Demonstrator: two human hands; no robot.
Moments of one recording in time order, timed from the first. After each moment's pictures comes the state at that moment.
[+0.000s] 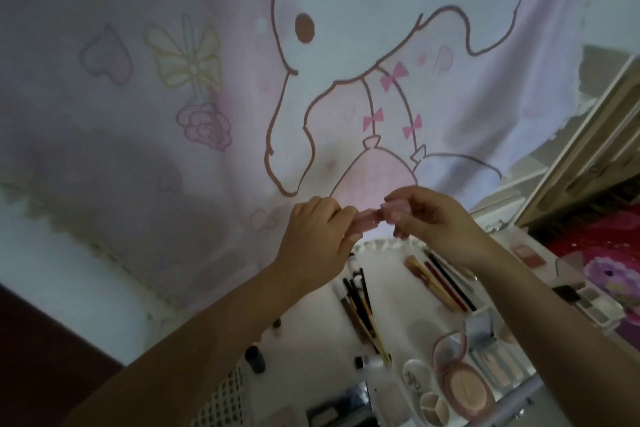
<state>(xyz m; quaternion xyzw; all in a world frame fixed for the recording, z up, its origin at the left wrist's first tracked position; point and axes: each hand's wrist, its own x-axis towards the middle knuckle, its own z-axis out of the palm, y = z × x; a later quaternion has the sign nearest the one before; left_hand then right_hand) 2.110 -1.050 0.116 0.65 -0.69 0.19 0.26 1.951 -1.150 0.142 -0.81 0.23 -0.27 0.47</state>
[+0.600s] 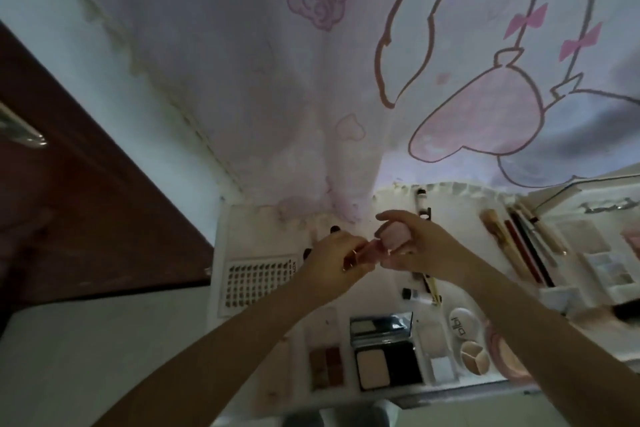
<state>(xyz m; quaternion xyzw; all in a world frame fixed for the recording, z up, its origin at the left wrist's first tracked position) 2.112 -0.957 0.000 0.76 -0.52 -0.20 0.34 2.003 -1.097 0.024 -0.82 0.21 0.01 0.53</state>
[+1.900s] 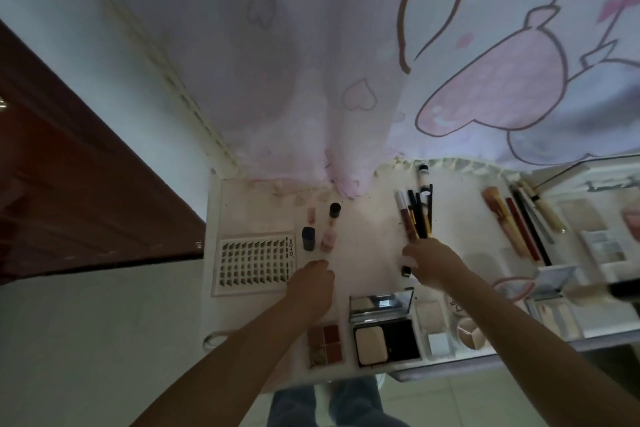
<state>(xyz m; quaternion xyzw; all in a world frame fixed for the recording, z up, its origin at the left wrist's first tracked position) 2.105 -0.928 -0.110 0.81 -0.50 -0.30 -0.04 1.984 -1.111 -0.097 -0.92 0.29 0.25 0.10</state>
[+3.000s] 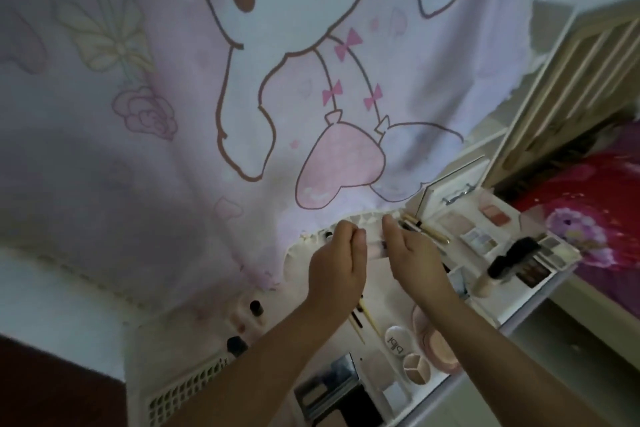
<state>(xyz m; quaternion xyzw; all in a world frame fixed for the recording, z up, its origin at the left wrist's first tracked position) 2.033 -1.045 0.058 0.66 -0.55 -0.11 0.50 1.939 -1.095 0.074 -0.73 0.47 -0.34 0.36</state>
